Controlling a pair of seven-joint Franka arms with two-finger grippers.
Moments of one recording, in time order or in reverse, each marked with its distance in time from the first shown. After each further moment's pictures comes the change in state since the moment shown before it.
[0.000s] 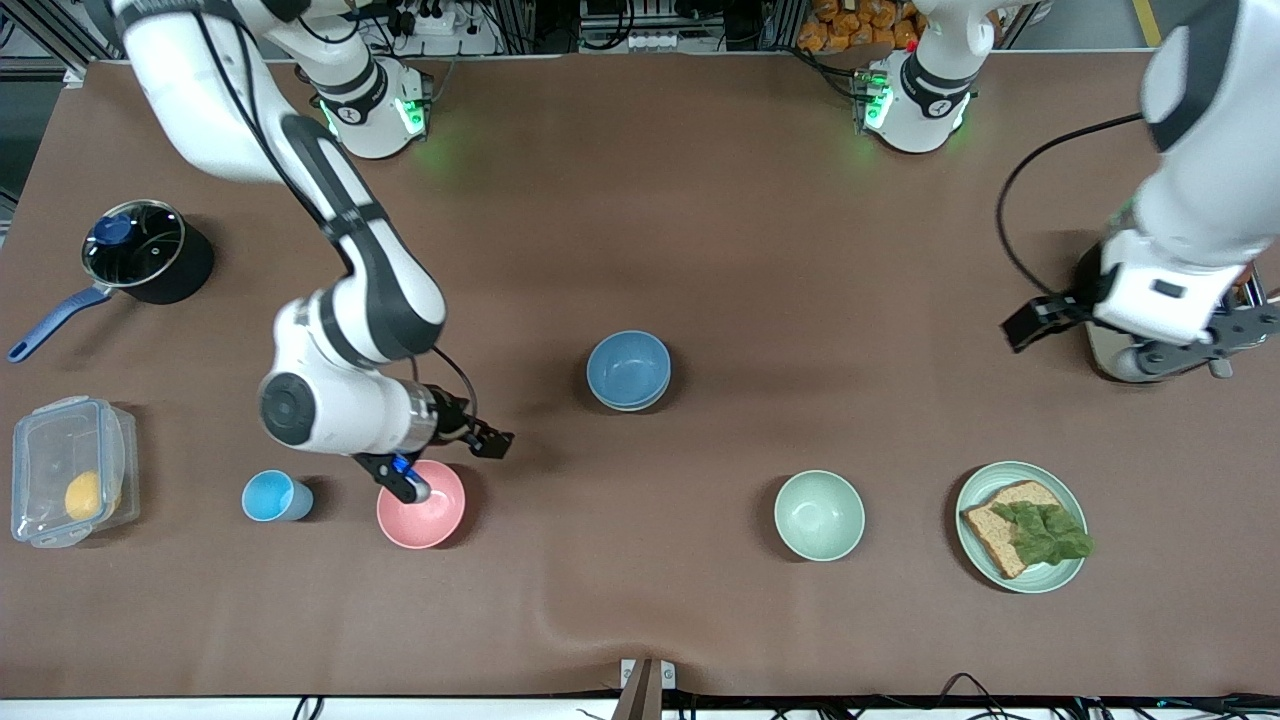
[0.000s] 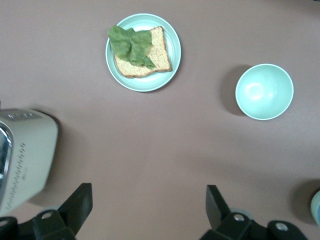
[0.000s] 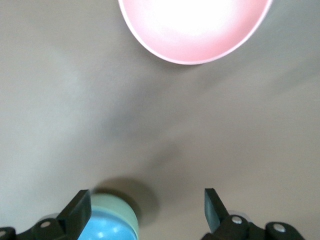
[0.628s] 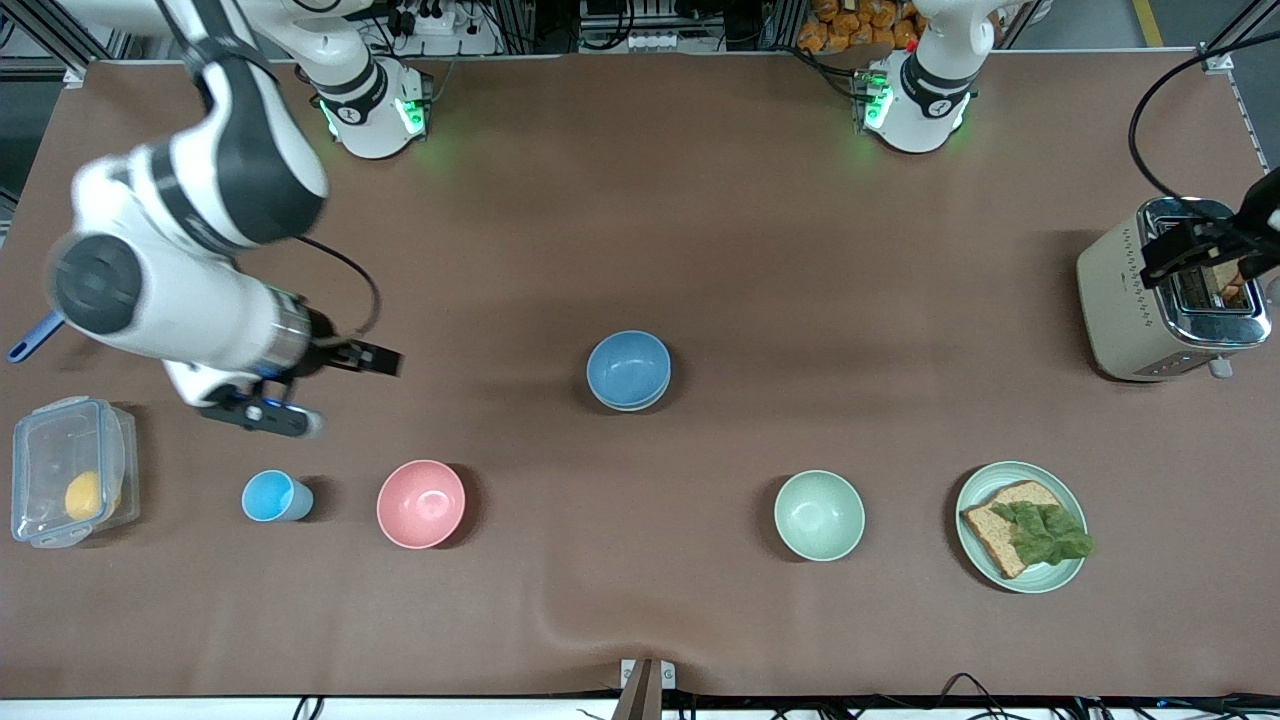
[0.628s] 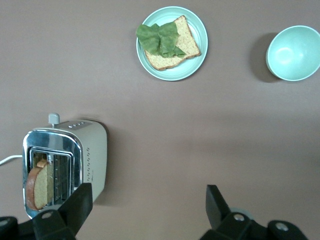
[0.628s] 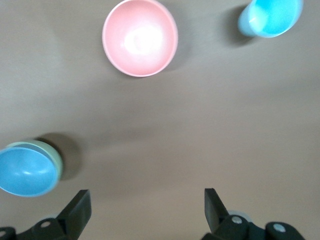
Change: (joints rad) left arm 0.026 -0.116 0.161 -0.001 -0.059 -0.124 0.374; right arm -0.103 -0.302 -0.008 -0.034 -0.193 -0.303 -0.381
